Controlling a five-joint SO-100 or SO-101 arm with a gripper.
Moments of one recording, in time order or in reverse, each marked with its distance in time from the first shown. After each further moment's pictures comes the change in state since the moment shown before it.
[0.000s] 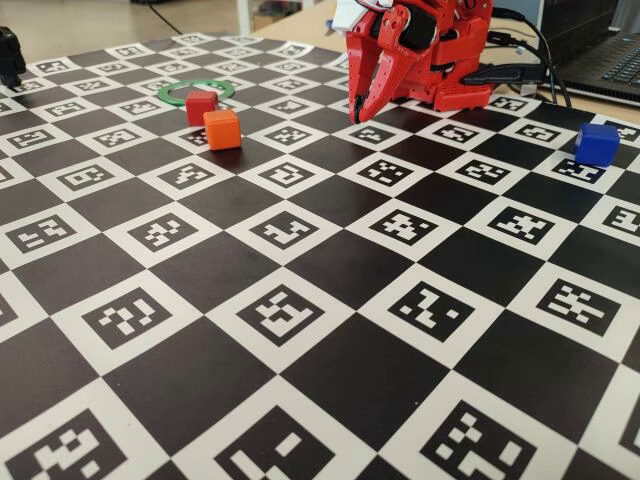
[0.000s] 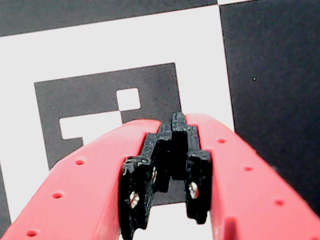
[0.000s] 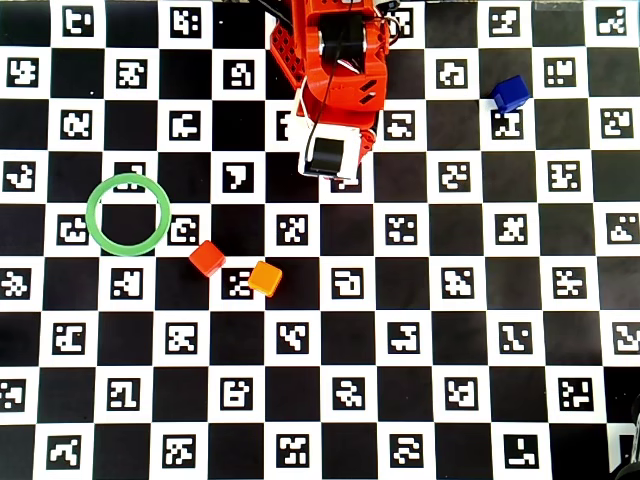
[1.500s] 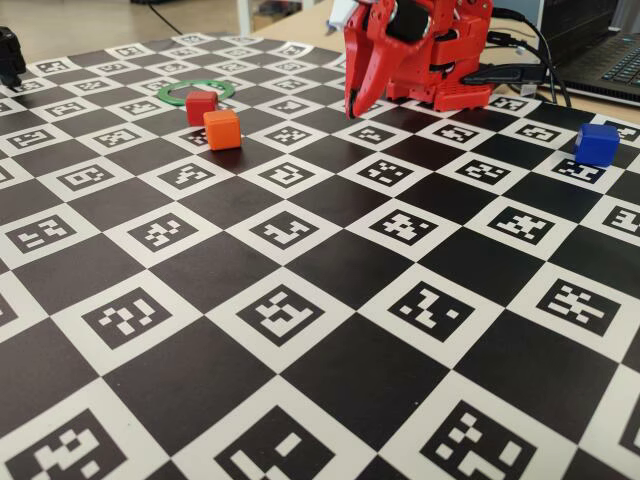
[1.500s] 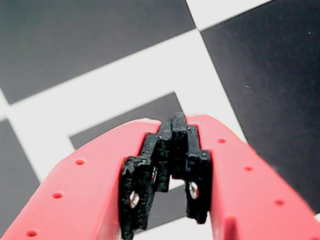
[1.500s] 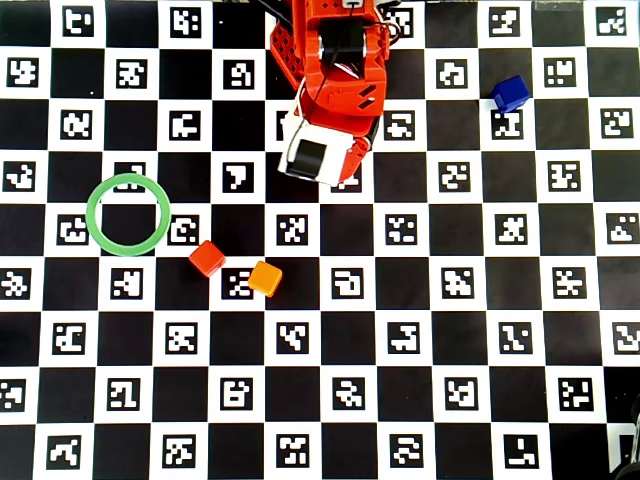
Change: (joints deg) arm 1.9 -24.6 -18.6 -6.9 16.2
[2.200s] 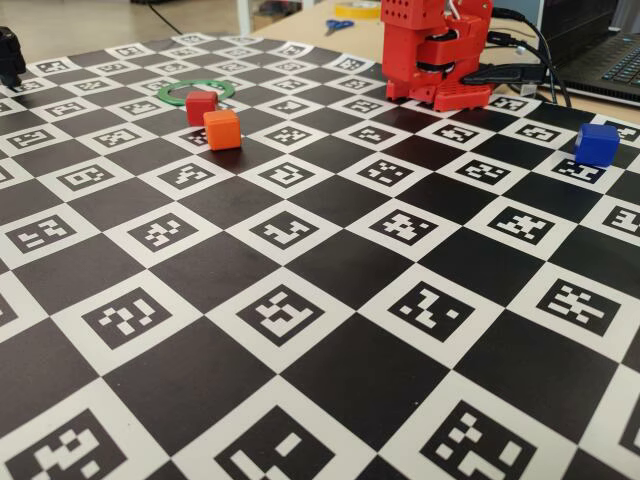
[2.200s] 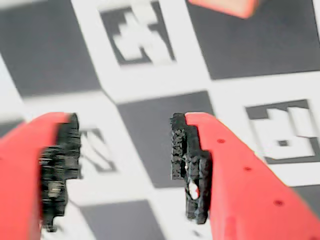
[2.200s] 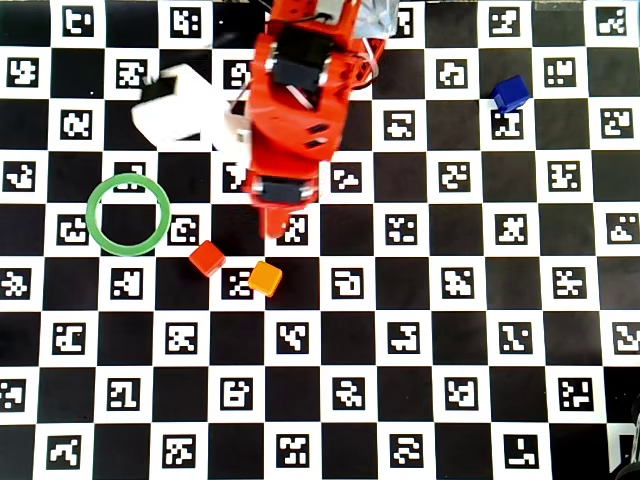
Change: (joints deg) arm 24.0 -53.3 -72.1 19.6 64.0
